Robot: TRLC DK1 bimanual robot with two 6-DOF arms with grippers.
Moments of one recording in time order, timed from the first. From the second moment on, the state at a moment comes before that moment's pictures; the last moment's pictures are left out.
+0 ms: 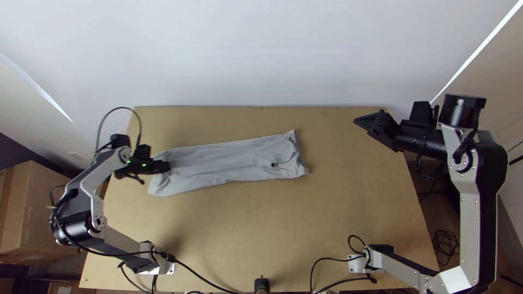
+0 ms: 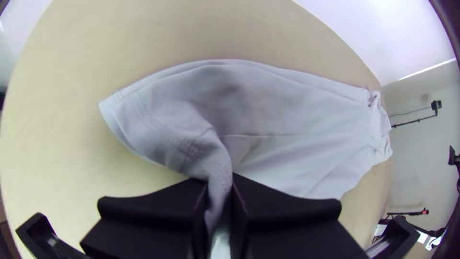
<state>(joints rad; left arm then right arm) 0.38 1.68 1.05 -0.64 0.44 0.26 0.02 1.21 1.69 -1.12 -0.57 0.51</state>
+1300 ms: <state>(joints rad) -0.32 1.93 1.91 -1.23 0.23 0.12 0.00 1.22 1.61 -1.05 -0.57 0.52</state>
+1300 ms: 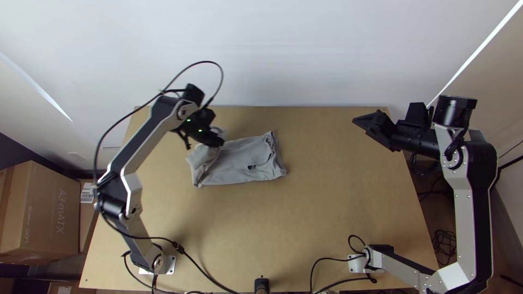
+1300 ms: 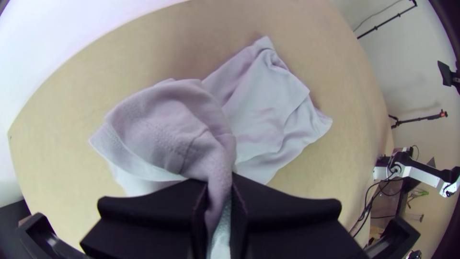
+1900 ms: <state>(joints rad) -0.75 2.29 2.30 -0.92 0.12 -0.03 0.06 1.07 1.23 -0.89 -0.50 0.52</state>
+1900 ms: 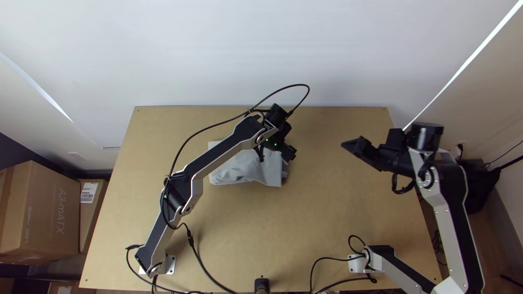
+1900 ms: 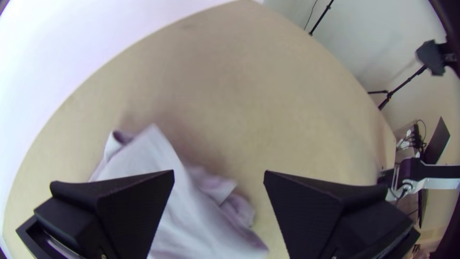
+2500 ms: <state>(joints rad) -0.45 1.96 2.27 -0.90 0.11 -0.05 0.32 1.40 1.15 -0.61 -0.44 0.52</state>
